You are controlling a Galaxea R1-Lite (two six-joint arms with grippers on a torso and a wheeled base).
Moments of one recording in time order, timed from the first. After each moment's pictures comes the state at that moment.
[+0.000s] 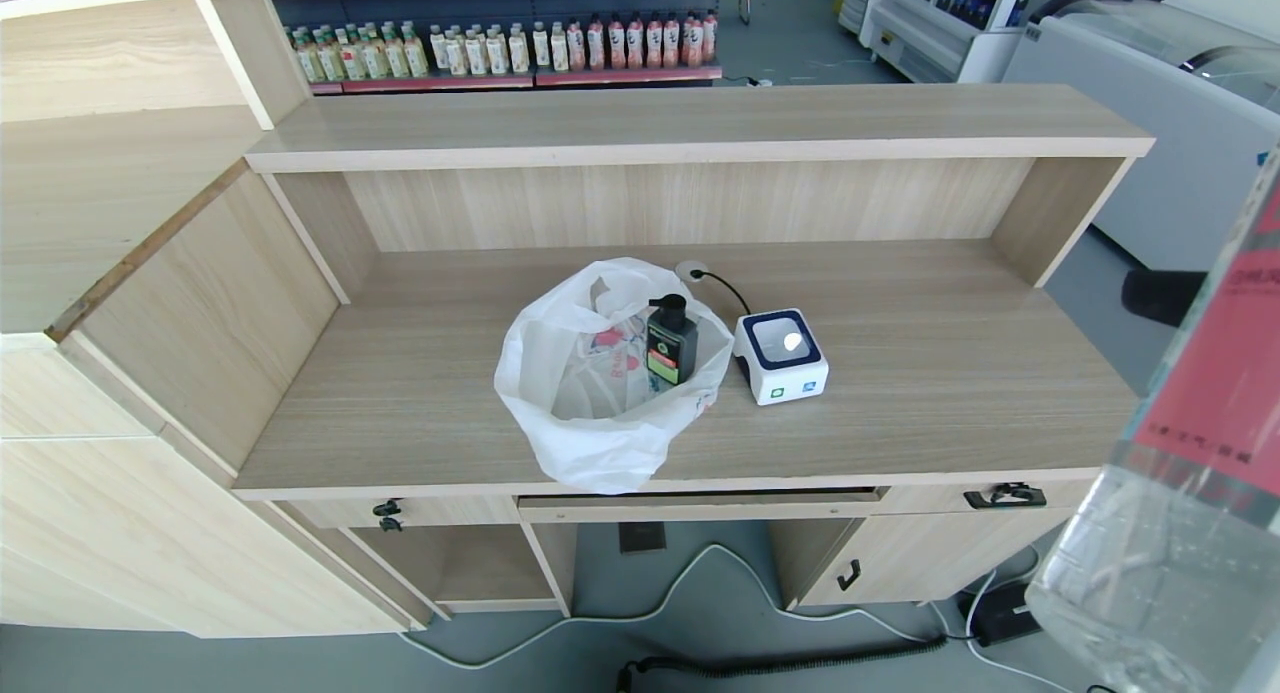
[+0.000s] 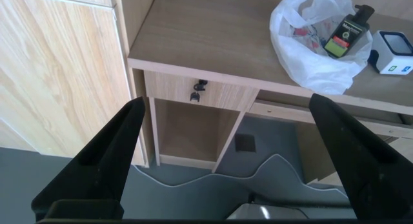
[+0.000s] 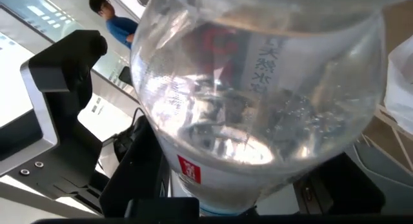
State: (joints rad) left arm 0.00 0.00 0.00 -0.05 0.04 -0.17; right arm 0.53 1.06 -0.88 -0.34 0.86 0.48
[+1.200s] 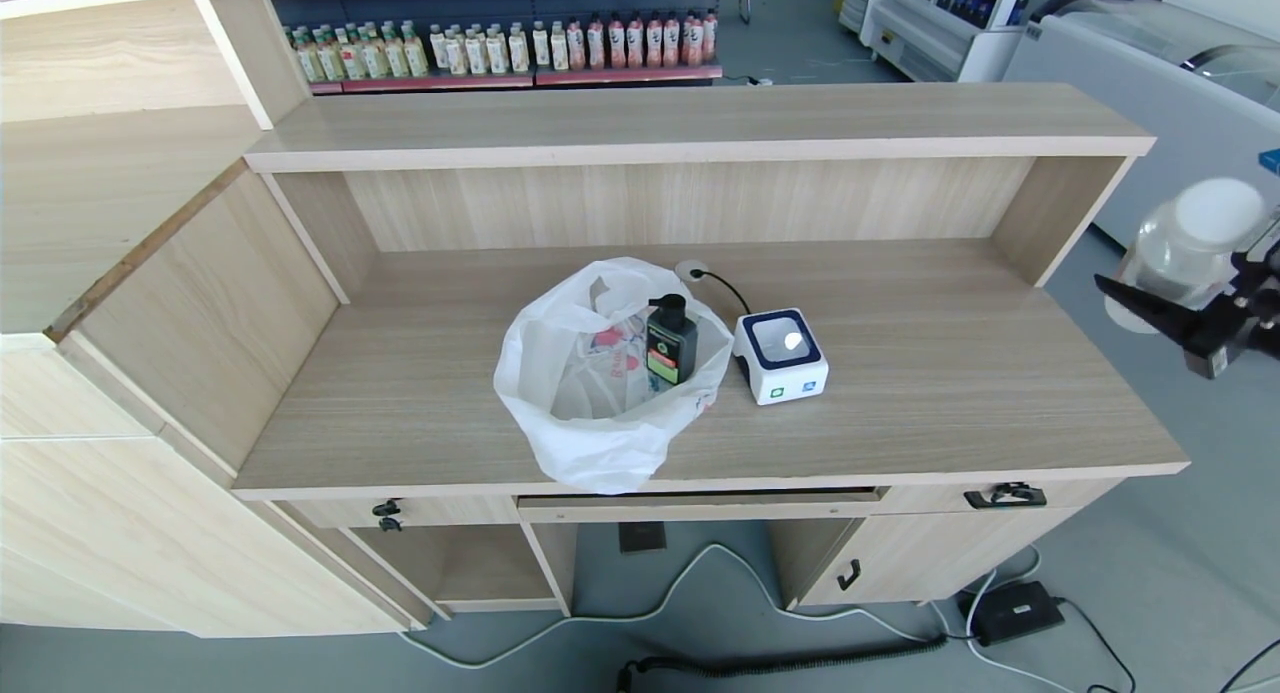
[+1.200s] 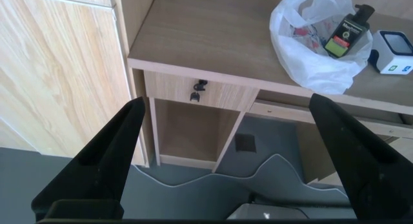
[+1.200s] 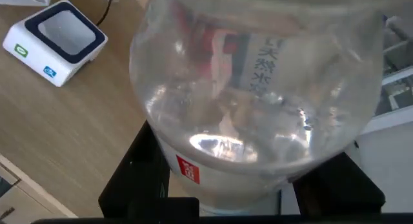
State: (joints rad) left arm 0.00 0.00 0.00 -0.05 0.04 -0.17; right arm -0.25 1.46 -0.68 -0.93 0.59 -0.94
